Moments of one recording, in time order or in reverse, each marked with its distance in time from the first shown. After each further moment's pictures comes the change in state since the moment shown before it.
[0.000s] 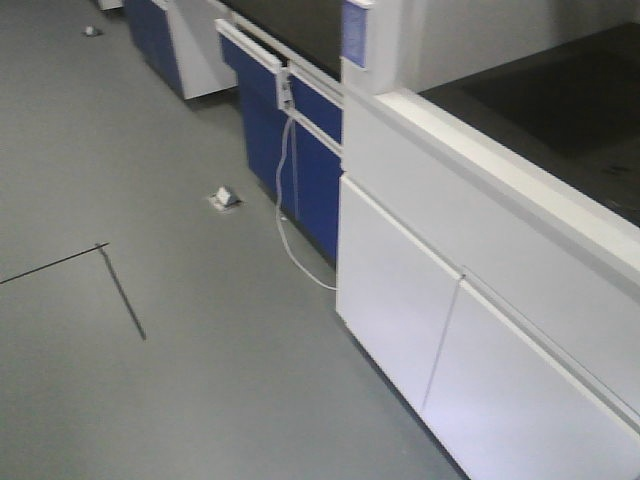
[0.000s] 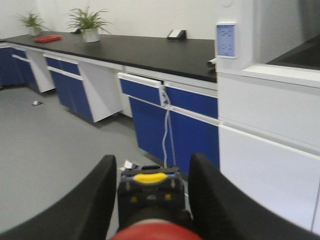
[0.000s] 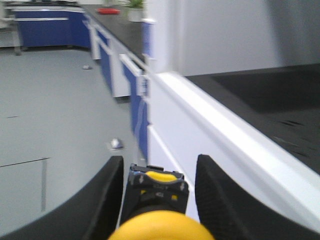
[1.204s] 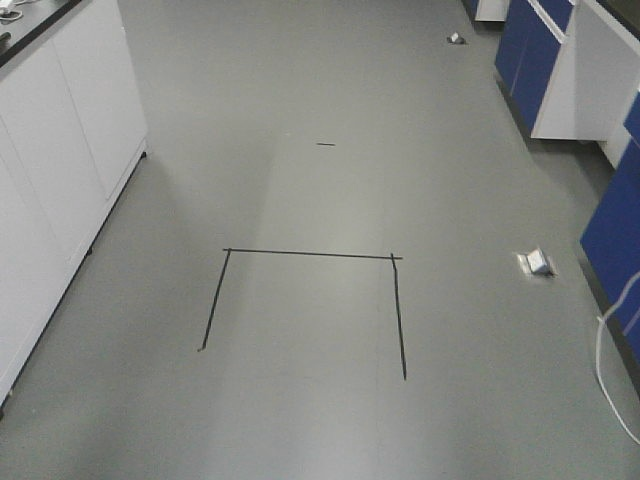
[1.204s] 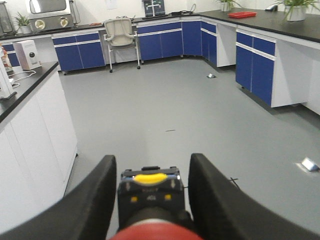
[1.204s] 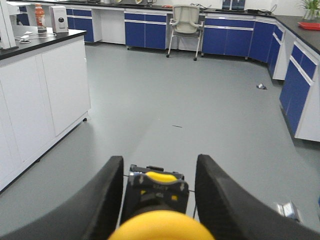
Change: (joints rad) left arm 0.000 0.000 0.000 0.000 0.000 0.000; right arm 0.000 0.000 0.000 0.000 0.000 0.000
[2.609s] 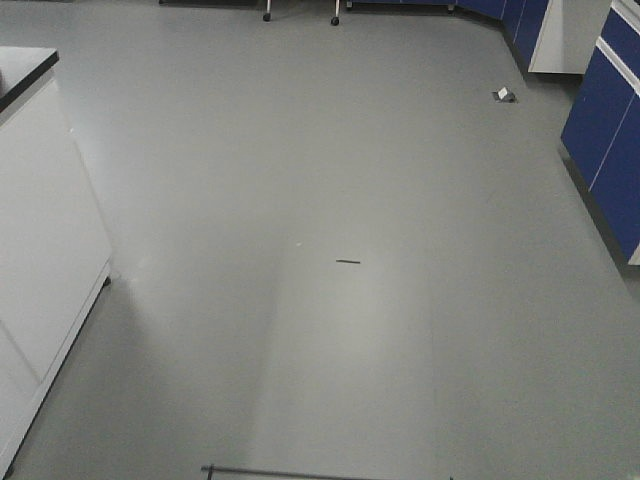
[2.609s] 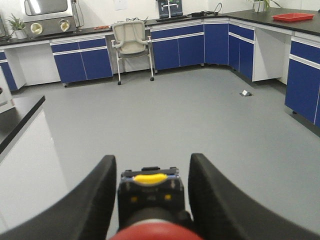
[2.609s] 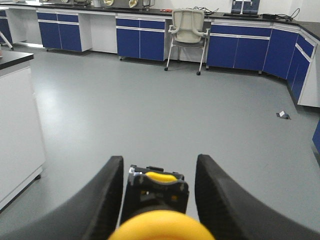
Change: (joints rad) left arm 0.000 0.000 0.000 0.000 0.000 0.000; right arm 0.000 0.000 0.000 0.000 0.000 0.000
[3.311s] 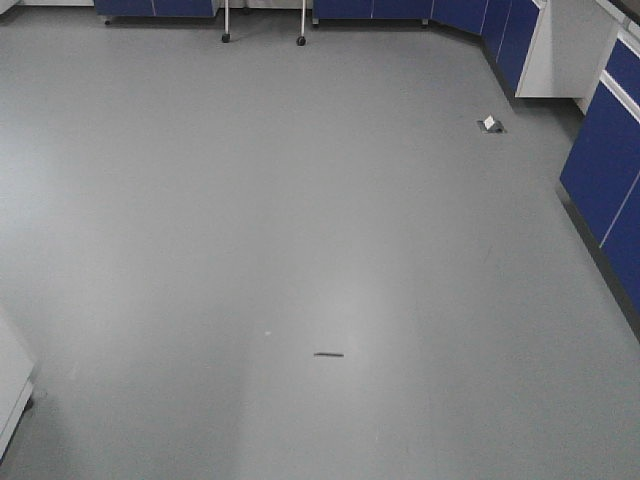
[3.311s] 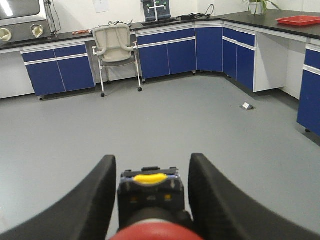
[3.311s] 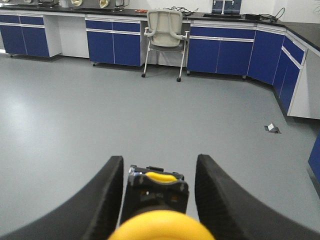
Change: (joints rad) left arm 0.000 0.000 0.000 0.000 0.000 0.000; right arm 0.000 0.000 0.000 0.000 0.000 0.000
